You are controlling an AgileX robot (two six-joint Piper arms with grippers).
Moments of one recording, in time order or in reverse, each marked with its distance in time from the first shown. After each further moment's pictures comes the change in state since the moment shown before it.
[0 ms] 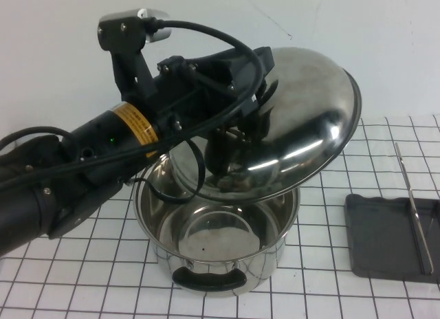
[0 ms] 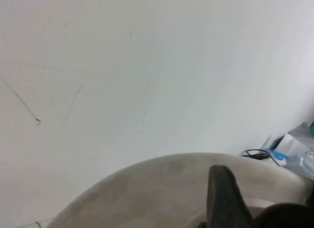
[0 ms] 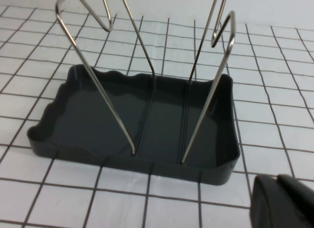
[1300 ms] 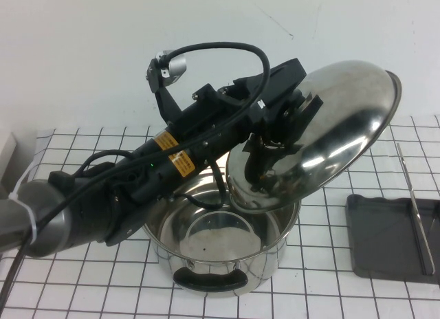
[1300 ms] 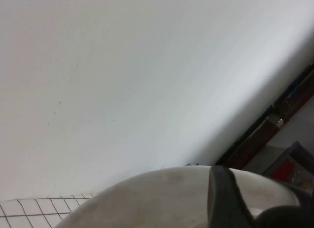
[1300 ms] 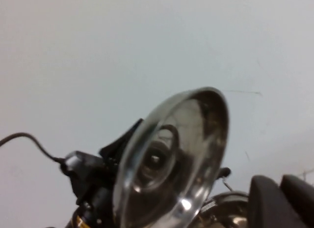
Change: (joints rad) right arm 0.000 0.035 -0.153 1.506 -0.110 -0.596; left arm -0.006 0.278 -0.009 -0.066 -0.500 -0.244
